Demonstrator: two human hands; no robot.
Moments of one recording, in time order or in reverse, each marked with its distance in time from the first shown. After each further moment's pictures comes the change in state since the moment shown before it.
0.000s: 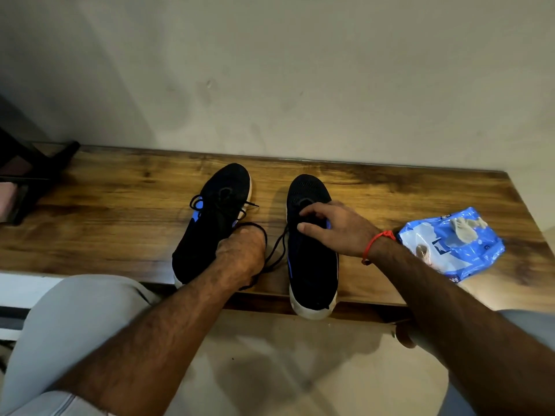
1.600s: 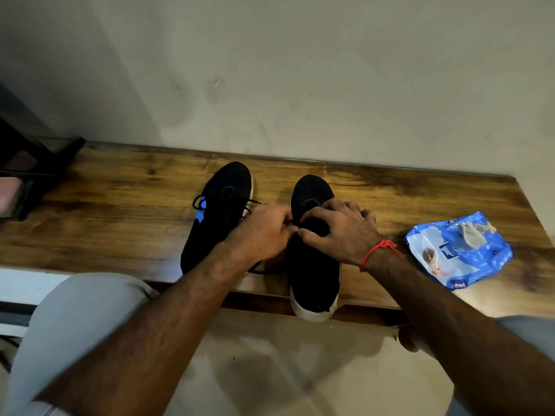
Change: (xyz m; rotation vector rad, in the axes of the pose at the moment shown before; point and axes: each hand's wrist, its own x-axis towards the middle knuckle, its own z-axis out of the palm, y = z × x) left_hand 0.007 -0.005 -0.019 -0.369 0.308 0.564; right_hand -0.002 -0.013 0.012 -0.345 0.132 0.002
